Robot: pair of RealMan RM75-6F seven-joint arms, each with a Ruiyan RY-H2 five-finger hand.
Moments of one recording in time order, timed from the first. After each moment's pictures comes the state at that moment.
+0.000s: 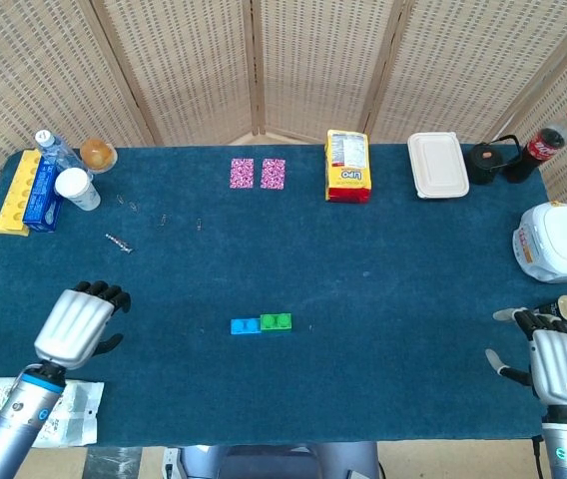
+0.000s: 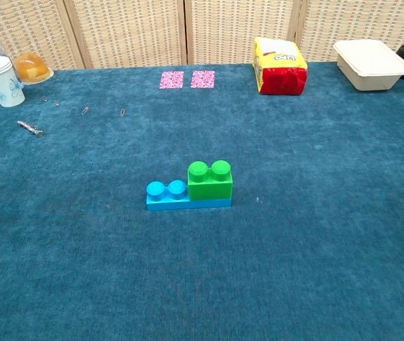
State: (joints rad) left arm -0.33 -1.09 -0.11 -2.09 1.40 1.21 0.67; right arm 0.05 -1.13 0.09 -1.79 -1.42 1.50 -0.09
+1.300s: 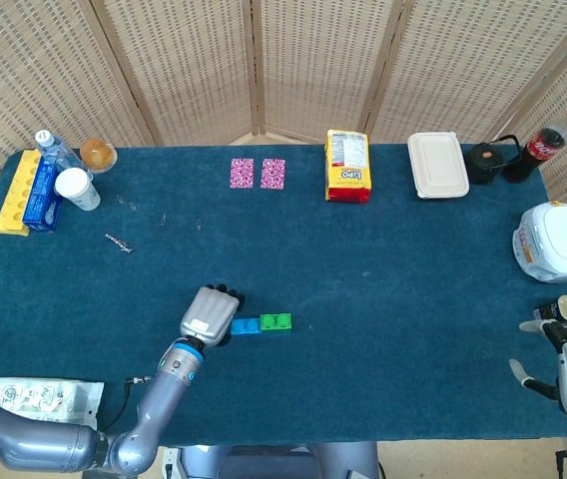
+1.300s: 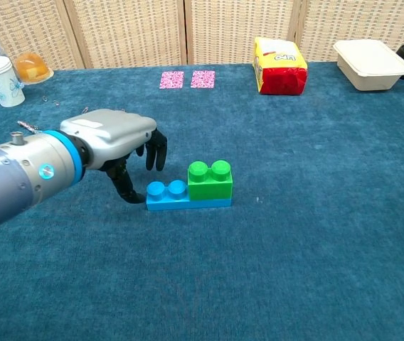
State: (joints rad) left arm -0.79 -1.75 -0.19 -1.76 0.72 1.19 1.03; right arm -0.01 -1.08 0.08 -1.79 -1.42 1.55 -0.03
